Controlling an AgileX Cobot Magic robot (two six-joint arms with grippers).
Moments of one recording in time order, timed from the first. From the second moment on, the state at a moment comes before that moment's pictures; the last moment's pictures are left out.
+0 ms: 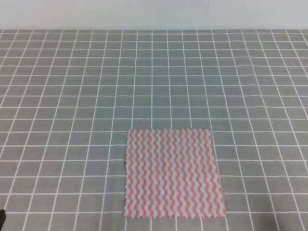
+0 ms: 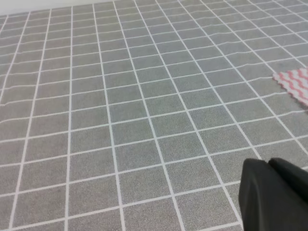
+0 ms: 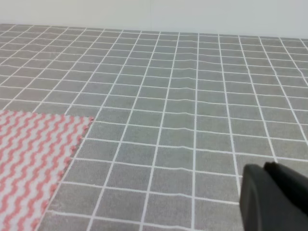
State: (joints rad) left arm -0.19 -0.01 0.01 -0.10 0.36 0.20; right arm 0.10 -0.02 0.02 0.20 0.29 -0.16
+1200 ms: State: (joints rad) left arm -0.19 -0.02 0.02 -0.13 0.33 0.21; right arm 0.10 -0.02 0.02 0.20 0.29 -0.16
